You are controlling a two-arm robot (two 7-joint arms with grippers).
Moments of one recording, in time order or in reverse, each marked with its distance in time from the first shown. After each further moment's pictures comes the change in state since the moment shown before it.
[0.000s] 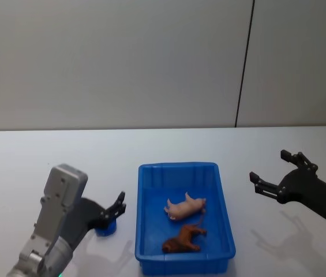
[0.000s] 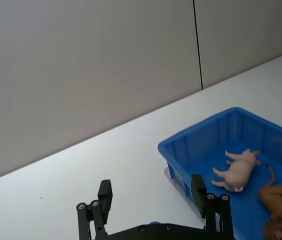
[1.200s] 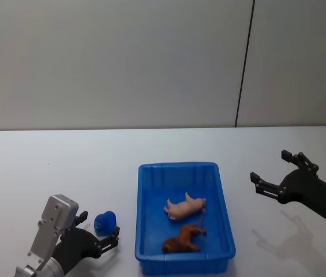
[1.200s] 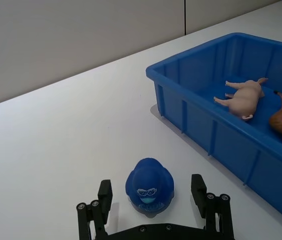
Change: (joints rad) left arm -0.092 -0.069 -0.017 0.402 -0.017 -0.139 -0.305; right arm -0.001 0.002 0.001 0.000 0.002 0.000 0.000
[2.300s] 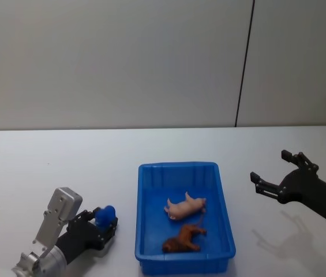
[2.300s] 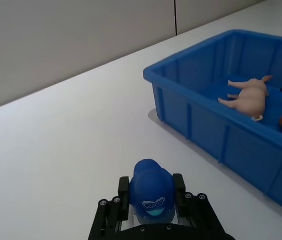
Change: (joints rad) left arm -0.120 -0.062 -0.013 0.195 0.055 -0.066 -0.145; right arm 0.000 0.000 0.000 0.000 0.000 0.000 0.000
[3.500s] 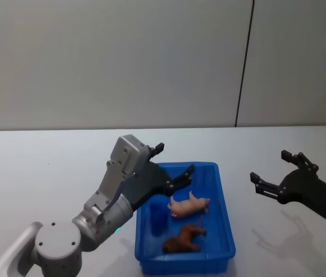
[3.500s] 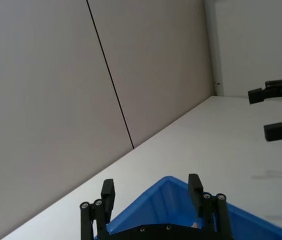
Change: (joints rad) left arm -0.104 -0.142 0.068 -0.192 0.105 -0.006 0.014; right arm 0.000 0.000 0.000 0.000 0.000 0.000 0.000
